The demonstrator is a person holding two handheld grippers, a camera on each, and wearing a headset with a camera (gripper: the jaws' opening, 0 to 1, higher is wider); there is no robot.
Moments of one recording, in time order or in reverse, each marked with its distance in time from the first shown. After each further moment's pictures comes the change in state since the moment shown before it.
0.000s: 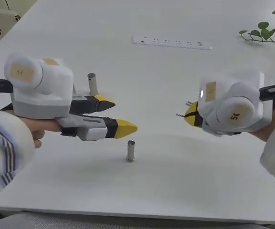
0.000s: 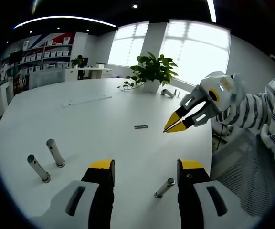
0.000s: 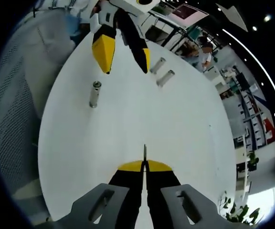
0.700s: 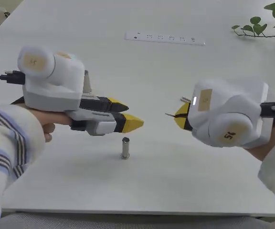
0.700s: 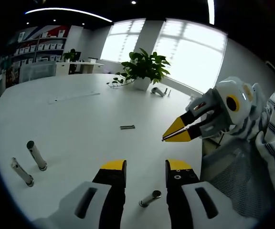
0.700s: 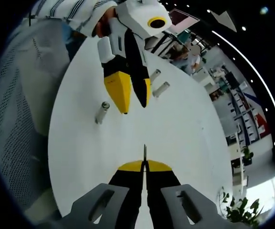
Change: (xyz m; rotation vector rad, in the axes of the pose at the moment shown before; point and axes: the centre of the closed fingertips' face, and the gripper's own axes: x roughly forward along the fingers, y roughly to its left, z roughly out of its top) left arm 0.022 -0.023 0.006 -0.040 0.027 -0.103; right arm -0.020 0.016 0.027 0.056 -0.030 -0.092
